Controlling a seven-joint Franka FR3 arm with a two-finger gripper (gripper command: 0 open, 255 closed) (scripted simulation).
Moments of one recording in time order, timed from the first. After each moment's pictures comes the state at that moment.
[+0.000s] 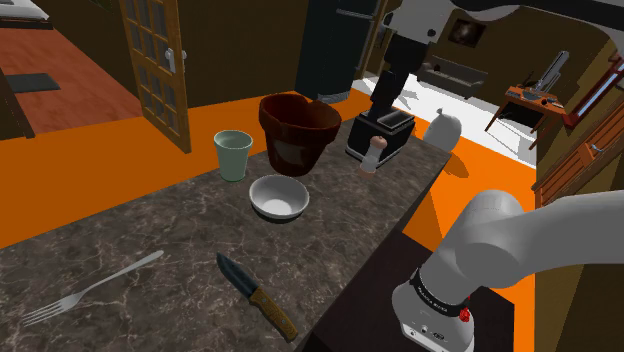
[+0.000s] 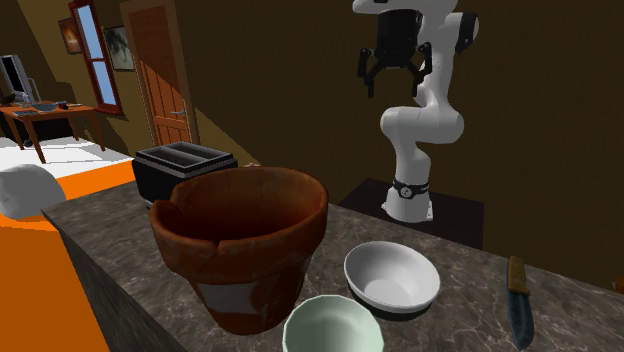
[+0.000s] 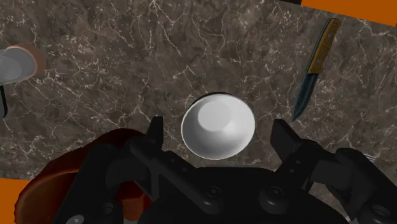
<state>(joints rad) 0.01 -0.77 -0.06 -2.31 0.02 1.57 -0.14</state>
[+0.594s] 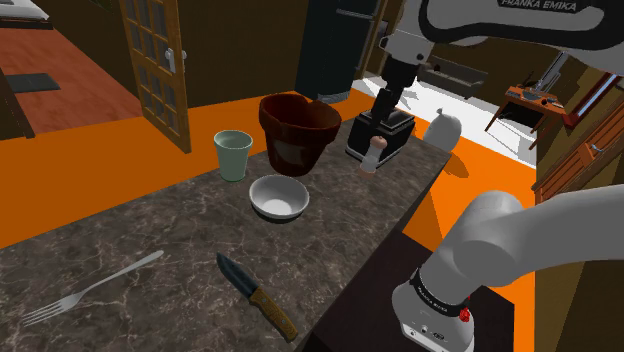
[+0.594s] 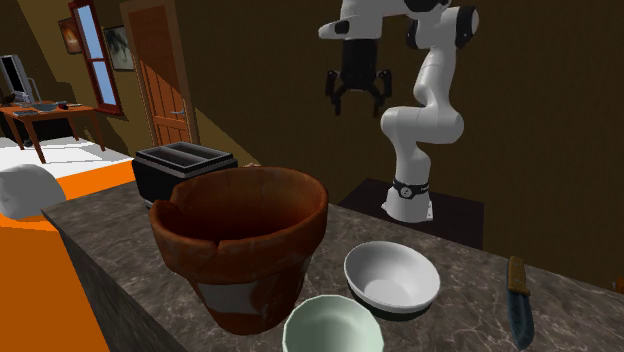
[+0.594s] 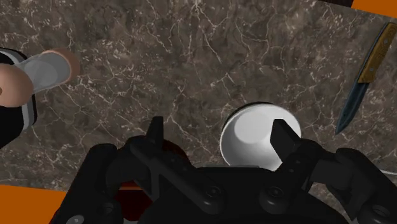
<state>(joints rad) -0.04 -0.70 -0.17 -2.38 -0.09 1.69 -0.27</state>
